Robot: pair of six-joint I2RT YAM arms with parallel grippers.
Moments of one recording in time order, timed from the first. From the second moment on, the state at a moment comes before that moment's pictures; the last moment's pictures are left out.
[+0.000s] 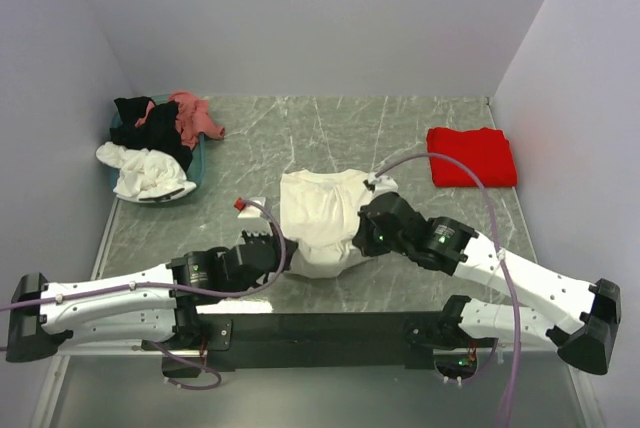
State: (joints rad) left arm -1.28 0.86 0.62 -0.33 -0.64 -0.97; right arm 0.97 1.00 0.86 -0.67 0.20 0.67
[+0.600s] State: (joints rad) left arm -0.90 0.95 0.66 -0.16 -0.42 -0.69; right arm 0.75 1.19 1.02 -0.65 0.16 0.46
